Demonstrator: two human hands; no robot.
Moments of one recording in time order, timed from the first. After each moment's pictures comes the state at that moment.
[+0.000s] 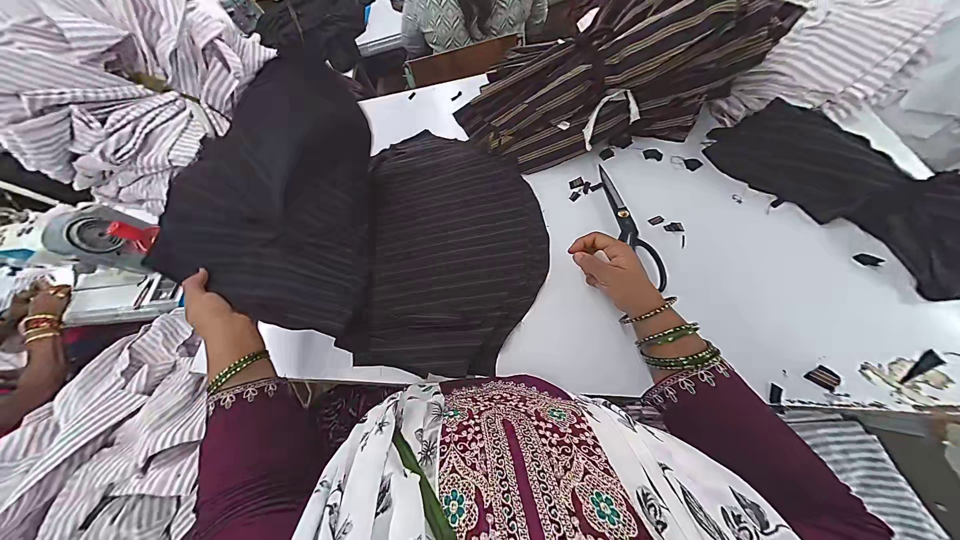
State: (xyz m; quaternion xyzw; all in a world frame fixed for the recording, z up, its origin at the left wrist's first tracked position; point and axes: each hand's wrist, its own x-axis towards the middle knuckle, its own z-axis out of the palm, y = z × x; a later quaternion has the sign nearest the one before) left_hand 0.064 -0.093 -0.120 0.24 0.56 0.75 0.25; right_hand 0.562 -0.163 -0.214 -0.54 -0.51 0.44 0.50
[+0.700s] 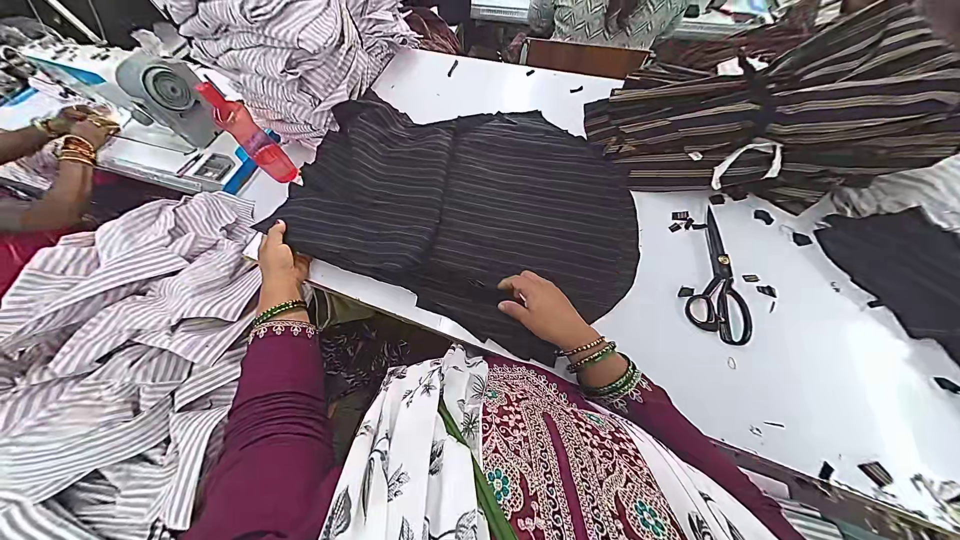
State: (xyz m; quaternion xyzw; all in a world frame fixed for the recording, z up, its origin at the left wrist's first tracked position) left_hand -0.060 -0.140 -0.219 0.15 0.60 0.72 0.32; right_hand 0.371 -0.164 -0.182 -0.49 -0.78 0.38 0.09
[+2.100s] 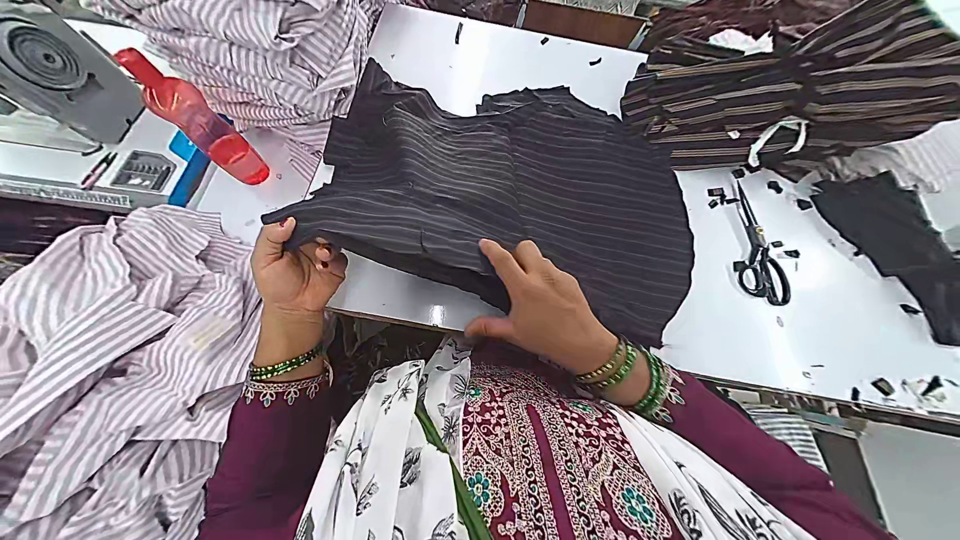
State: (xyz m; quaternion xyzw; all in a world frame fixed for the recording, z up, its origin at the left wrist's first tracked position) left_hand -0.116 -0.134 -0.165 0.26 0.18 0.67 0.67; right_hand 0.181 -0.183 -0.128 -0.50 -0.84 0.05 0.19
